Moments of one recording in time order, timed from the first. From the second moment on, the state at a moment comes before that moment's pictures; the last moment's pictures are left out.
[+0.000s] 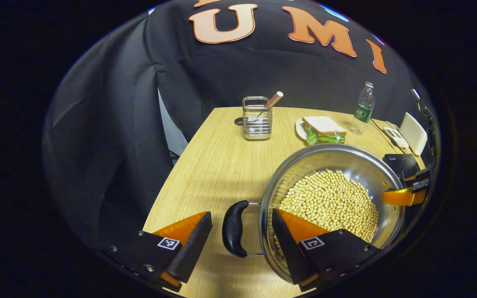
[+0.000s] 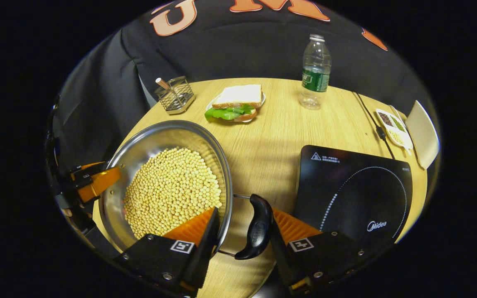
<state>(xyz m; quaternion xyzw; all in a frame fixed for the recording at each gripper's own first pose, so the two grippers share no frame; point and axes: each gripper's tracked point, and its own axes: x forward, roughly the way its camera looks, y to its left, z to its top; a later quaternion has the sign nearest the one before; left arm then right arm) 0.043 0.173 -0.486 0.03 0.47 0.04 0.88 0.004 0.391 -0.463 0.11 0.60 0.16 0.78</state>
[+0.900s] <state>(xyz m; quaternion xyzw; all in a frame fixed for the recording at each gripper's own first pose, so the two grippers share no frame) 0.039 0.168 -0.492 0.03 0.44 0.05 0.90 0.005 0.397 -0.468 0.13 0.60 0.17 0.77</state>
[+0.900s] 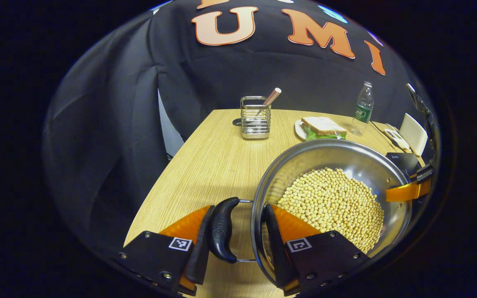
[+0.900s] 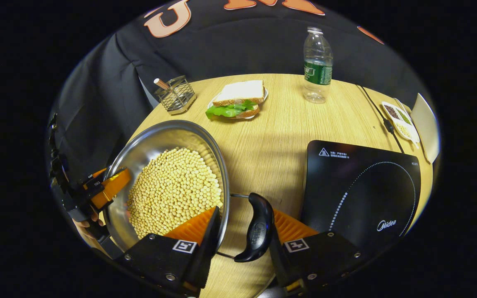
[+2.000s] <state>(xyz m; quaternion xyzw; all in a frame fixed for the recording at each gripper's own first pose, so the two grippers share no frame) 0.036 0.165 -0.469 0.06 0.32 0.07 0.94 0.012 0.302 -0.383 0.13 0.51 0.16 0.83</state>
